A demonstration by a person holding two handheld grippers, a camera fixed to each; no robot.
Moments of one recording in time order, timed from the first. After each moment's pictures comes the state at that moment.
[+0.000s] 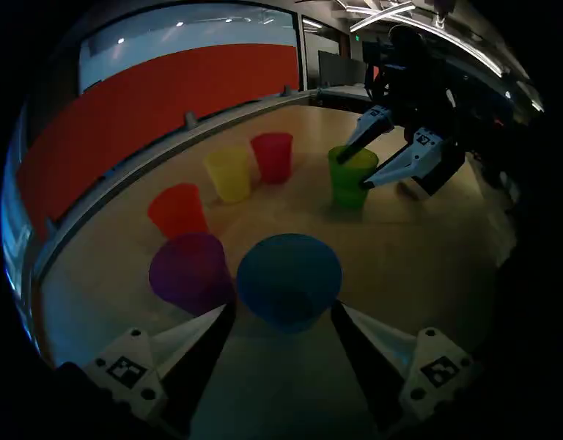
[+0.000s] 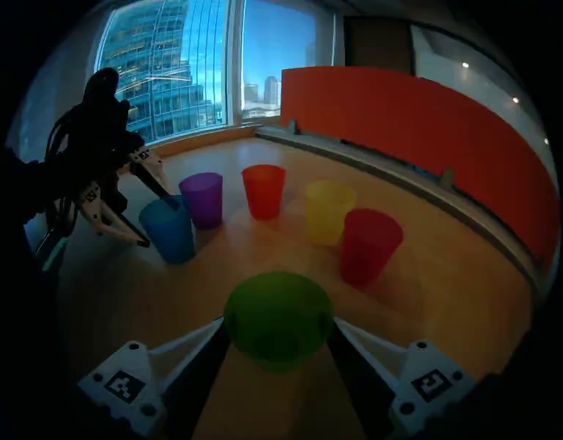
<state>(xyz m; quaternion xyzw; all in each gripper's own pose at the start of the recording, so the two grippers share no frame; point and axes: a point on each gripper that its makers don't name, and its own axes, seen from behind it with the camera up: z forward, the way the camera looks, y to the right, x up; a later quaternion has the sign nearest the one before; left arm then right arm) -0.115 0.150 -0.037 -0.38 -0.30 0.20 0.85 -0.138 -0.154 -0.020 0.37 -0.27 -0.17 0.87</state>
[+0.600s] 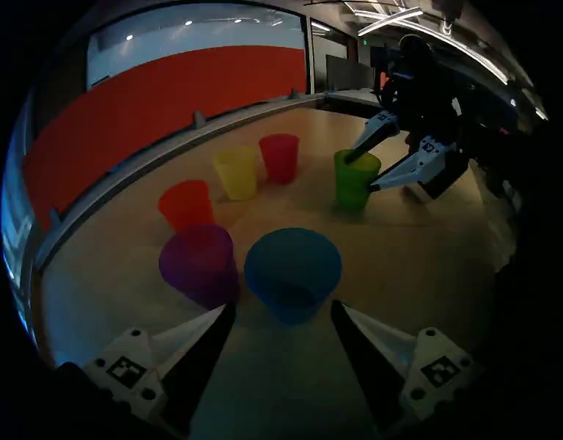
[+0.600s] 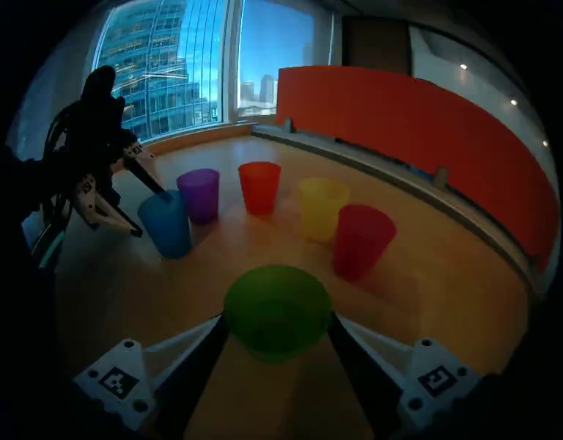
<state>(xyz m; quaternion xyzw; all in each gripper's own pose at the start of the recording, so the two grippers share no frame) -0.108 0.139 -0.043 -0.37 -0.30 0.18 0.86 -0.138 -0.142 -0.026 0.36 -0.27 -0.18 0.88</state>
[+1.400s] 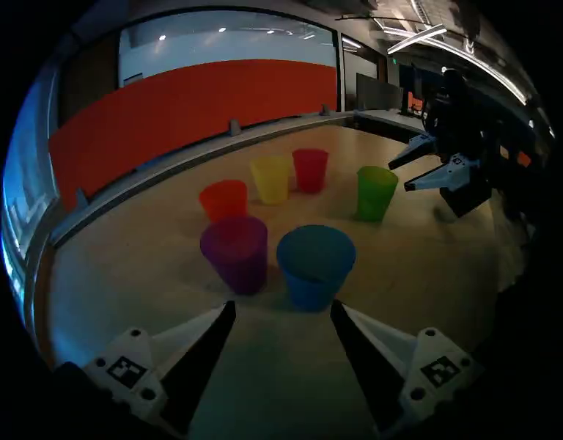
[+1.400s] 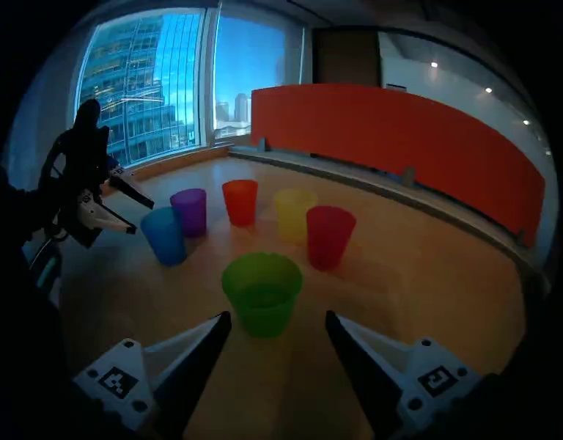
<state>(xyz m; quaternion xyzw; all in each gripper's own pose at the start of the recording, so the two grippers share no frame) -0.092 0.108 -0.050 -0.31 -0.28 0.15 0.90 -0.112 -0.107 -0.051 0.31 -0.23 -0.13 0.91</state>
